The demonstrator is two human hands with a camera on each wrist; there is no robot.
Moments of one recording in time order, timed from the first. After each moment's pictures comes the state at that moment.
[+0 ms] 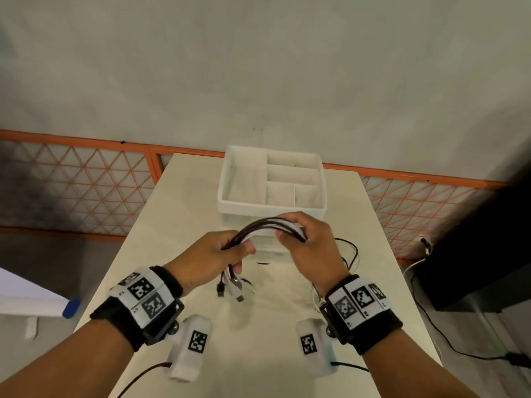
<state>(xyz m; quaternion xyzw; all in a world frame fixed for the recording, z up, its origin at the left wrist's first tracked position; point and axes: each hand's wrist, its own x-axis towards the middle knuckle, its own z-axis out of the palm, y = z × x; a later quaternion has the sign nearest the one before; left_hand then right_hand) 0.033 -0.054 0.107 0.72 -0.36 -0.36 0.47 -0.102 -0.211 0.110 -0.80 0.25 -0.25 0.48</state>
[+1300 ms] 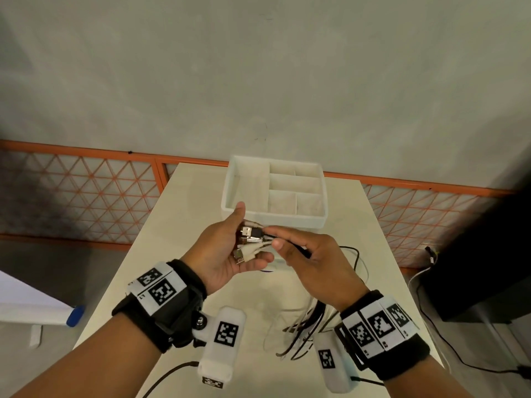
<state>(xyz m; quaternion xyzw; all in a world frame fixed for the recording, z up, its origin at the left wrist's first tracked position) 0.004 -0.071 0.162 0.55 -0.08 -0.48 0.68 -0.124 -0.196 0.134 -0.82 0.12 -0.22 0.52</state>
